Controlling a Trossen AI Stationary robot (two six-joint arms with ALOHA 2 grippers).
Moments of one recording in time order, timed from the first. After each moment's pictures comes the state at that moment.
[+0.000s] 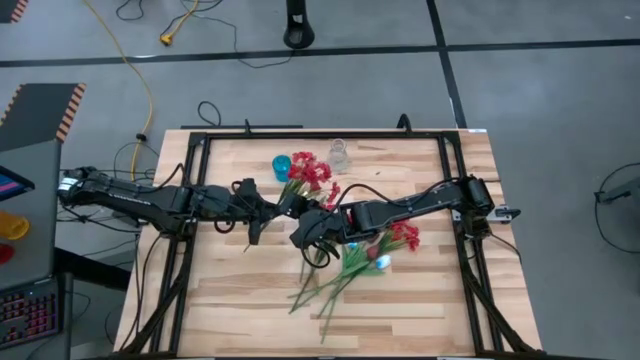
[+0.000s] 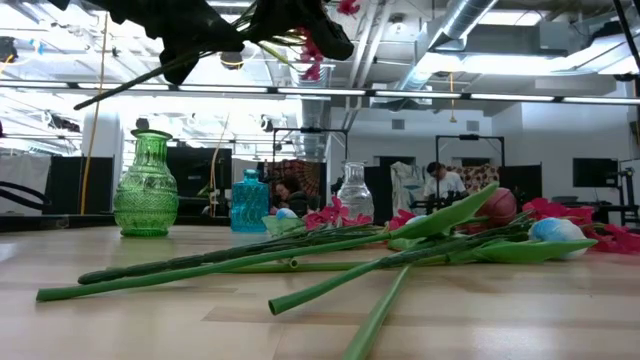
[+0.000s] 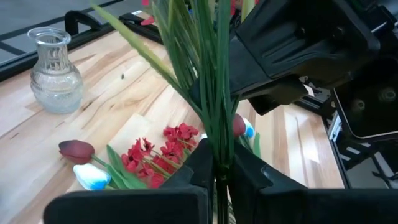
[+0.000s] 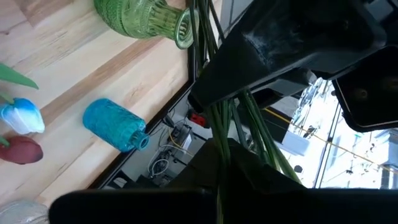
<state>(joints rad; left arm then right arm) -0.11 0.94 0.64 -0.03 -0.25 -0.46 0.21 1.96 1.74 -0.30 0.76 -1.49</state>
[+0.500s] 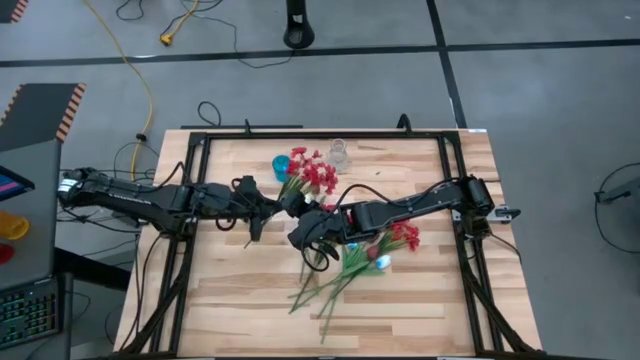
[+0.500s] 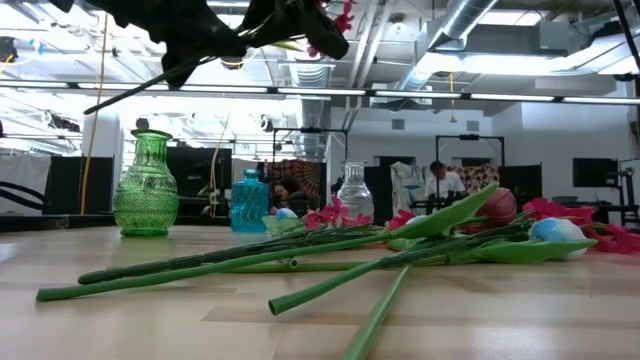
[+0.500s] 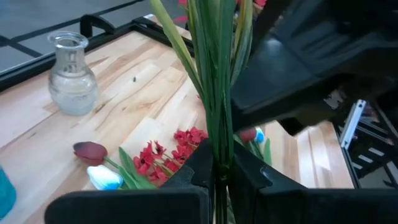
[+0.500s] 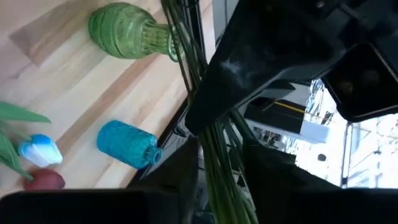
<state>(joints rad) -0.08 0.94 0.64 -0.03 -0.26 -0.46 0.21 1.96 1.74 -0.30 0.74 -1.30</state>
